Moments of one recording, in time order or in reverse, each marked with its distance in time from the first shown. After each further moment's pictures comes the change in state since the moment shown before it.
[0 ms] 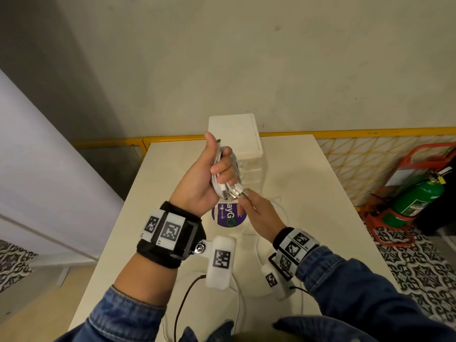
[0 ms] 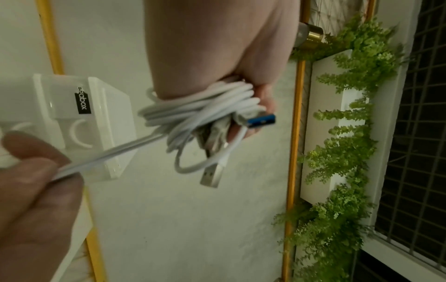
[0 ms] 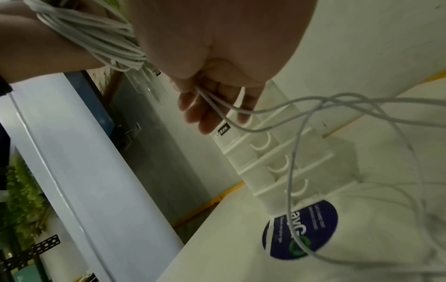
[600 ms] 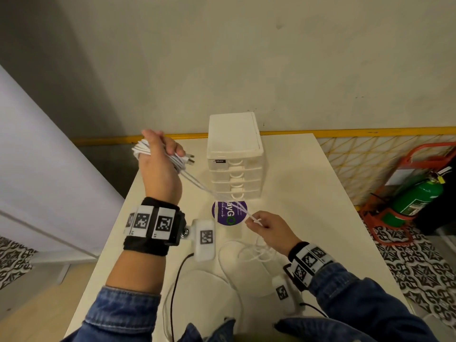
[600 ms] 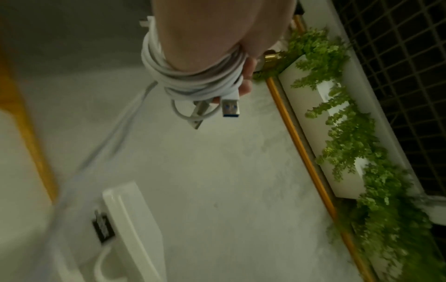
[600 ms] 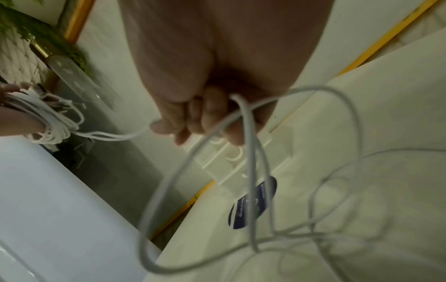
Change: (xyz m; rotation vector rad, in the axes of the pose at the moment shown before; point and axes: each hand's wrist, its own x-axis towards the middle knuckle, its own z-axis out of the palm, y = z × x) left_hand -0.005 0.027 -0.042 0.176 0.563 0.724; right_hand -0.032 0.037 -0.012 0.065 -0.115 0.293
